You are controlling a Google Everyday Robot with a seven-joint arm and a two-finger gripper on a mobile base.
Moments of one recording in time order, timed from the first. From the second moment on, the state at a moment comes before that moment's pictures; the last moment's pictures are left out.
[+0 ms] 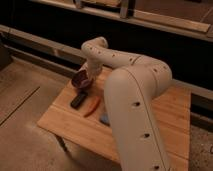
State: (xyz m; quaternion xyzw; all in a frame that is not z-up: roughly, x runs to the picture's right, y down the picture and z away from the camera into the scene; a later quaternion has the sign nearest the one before) arm -0.063 -0.049 0.893 -0.20 0.20 0.79 0.54
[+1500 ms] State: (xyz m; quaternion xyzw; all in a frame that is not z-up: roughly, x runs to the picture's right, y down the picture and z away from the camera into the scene) arm -0.047 -0.097 0.928 -0.16 0.24 0.79 0.55
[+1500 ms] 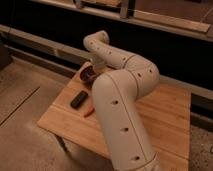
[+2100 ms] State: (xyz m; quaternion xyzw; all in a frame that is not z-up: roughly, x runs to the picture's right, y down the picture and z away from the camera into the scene) arm -0.105 -0.094 0.905 -0.21 0.18 0.79 0.54
